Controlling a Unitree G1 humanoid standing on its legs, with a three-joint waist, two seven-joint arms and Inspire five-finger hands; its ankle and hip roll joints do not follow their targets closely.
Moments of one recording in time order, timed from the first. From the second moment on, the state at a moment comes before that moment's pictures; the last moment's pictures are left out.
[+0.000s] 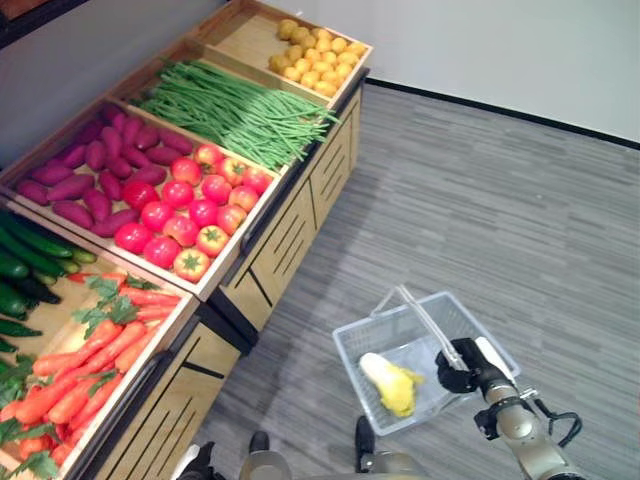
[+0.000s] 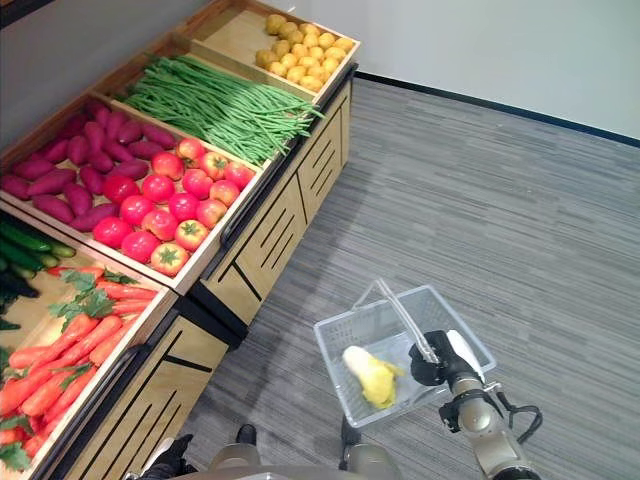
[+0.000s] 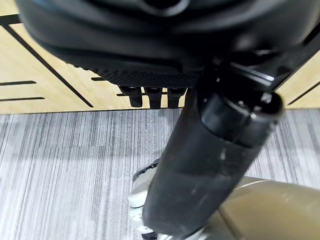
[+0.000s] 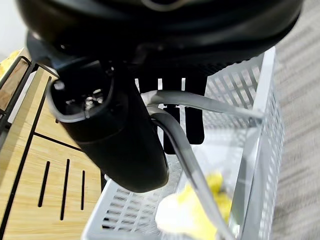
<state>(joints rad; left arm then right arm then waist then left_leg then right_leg) 0.02 0.25 -0.12 1.27 0.27 -0.08 0.19 0.11 -0.51 0.13 0.57 -0.19 -0.11 -0.12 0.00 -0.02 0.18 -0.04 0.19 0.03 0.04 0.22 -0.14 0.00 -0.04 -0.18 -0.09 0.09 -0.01</state>
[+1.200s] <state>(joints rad) 0.00 0.28 -0.12 1.28 0.25 -0.07 0.19 0.11 -0.39 0.16 0.63 -0.19 -0.09 -0.15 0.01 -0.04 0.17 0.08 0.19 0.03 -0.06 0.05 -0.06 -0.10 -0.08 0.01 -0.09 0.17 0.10</state>
